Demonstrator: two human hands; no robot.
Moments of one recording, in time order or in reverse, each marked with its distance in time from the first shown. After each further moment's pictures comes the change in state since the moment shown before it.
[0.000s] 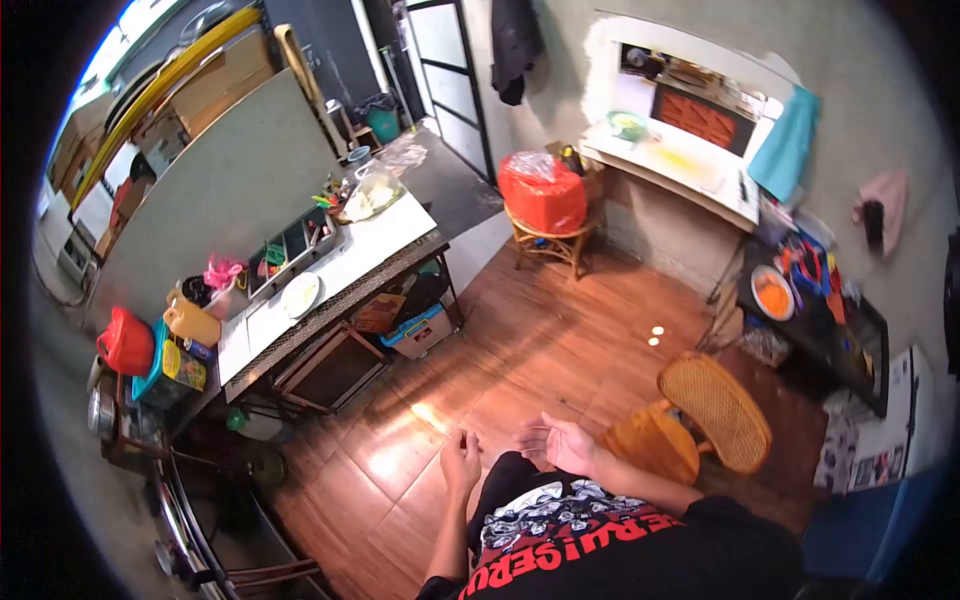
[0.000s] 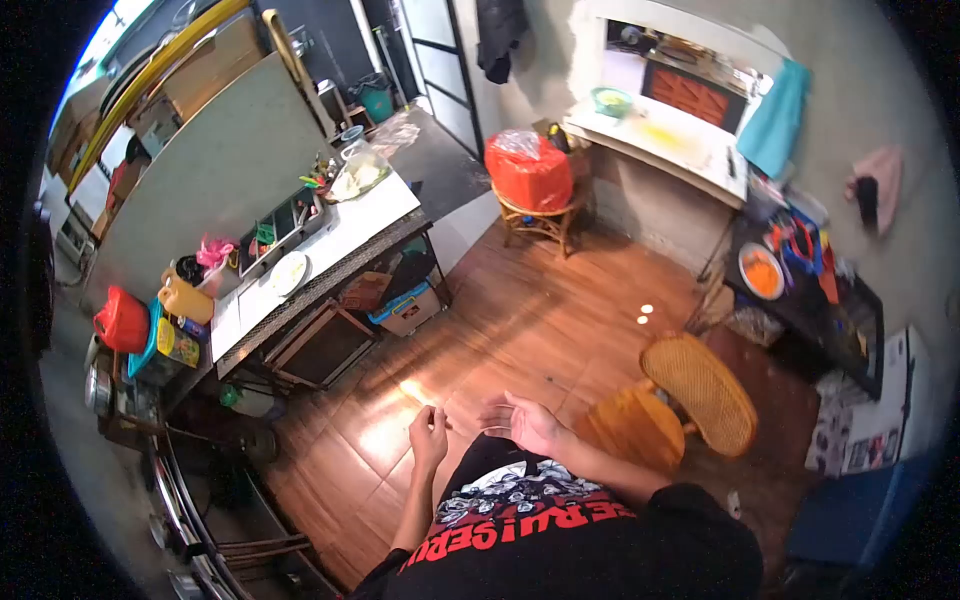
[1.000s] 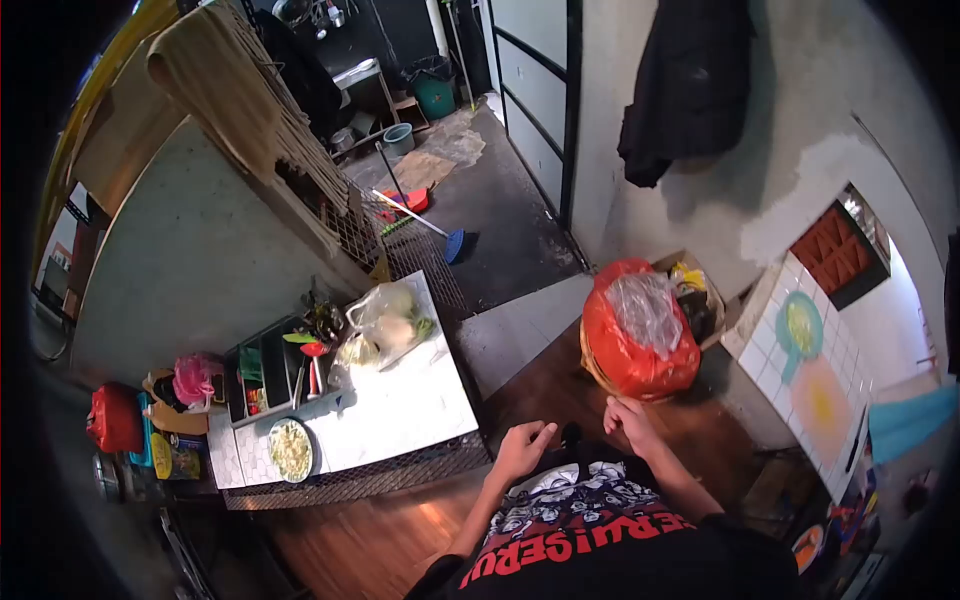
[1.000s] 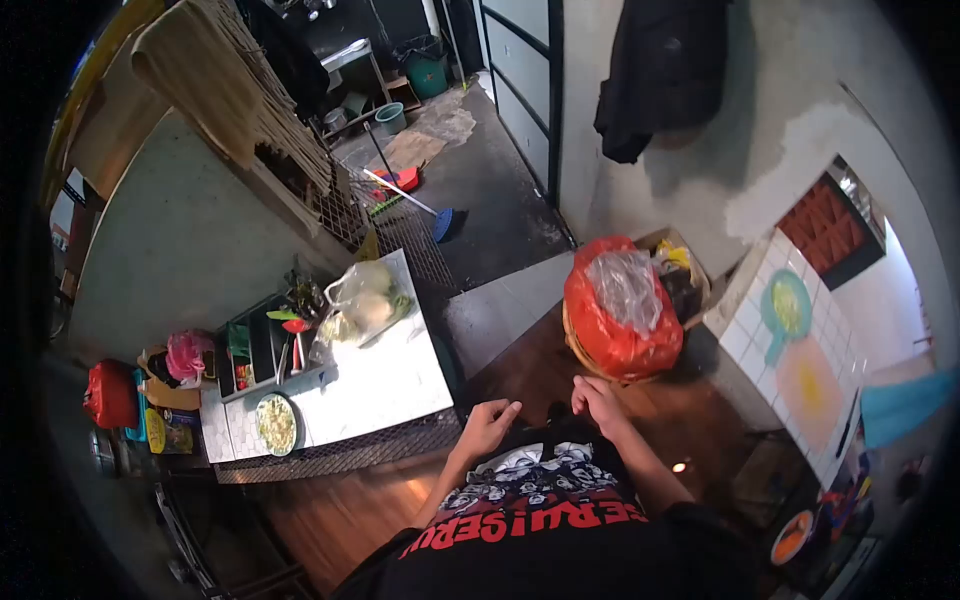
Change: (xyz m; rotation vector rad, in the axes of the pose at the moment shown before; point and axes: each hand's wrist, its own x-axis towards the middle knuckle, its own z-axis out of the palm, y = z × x) left_hand 0.701 0.059 0.217 -0.079 -0.522 -0.185; right_hand 0.497 -0.585 -0.091 -0.889 0.437 -0.163
